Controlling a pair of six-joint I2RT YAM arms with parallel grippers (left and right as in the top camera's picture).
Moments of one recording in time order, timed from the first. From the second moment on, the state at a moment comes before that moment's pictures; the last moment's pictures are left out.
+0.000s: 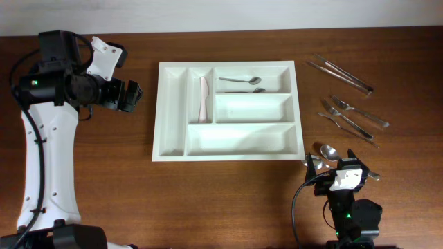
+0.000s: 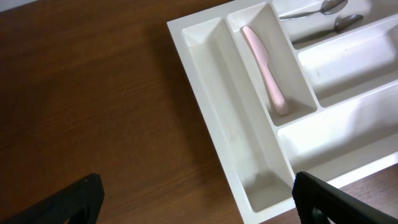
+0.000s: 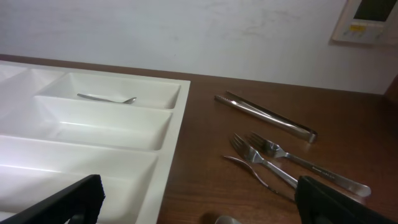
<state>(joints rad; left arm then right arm) 0.13 1.62 1.68 -1.10 0.30 0.42 -0.02 0.08 0.01 -0.07 -0.06 -0.10</state>
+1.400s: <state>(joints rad) 0.13 1.62 1.68 -1.10 0.30 0.42 -0.25 1.38 1.36 -0.85 -0.31 0.25</state>
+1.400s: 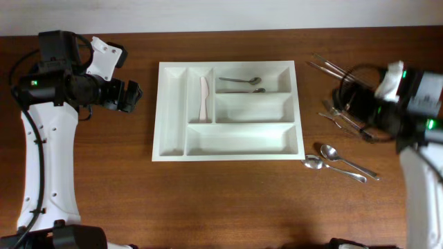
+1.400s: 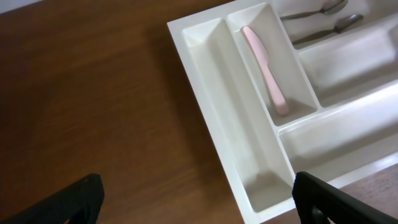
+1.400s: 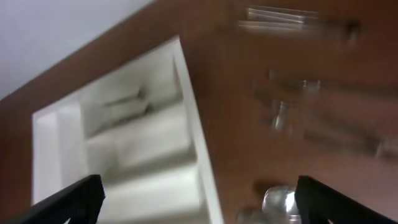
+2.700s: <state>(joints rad) 0.13 1.62 1.68 -1.10 0.30 0.42 -0.45 2.18 1.88 -0.62 -0.21 -0.60</state>
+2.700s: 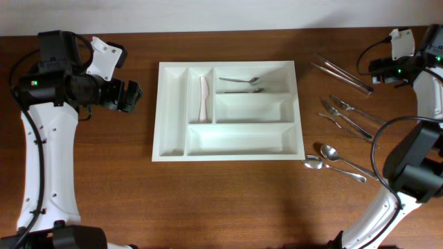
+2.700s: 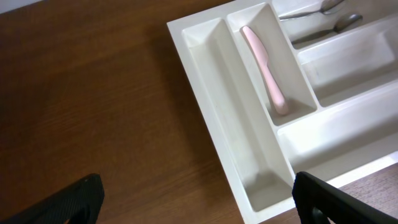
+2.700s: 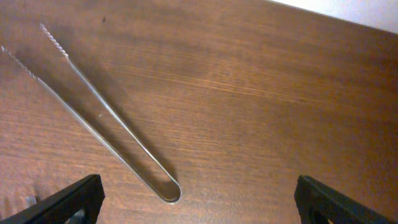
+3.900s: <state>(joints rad) 0.13 1.62 1.68 -1.10 0.30 0.42 -0.40 2.41 1.92 -0.68 -0.36 -0.77</state>
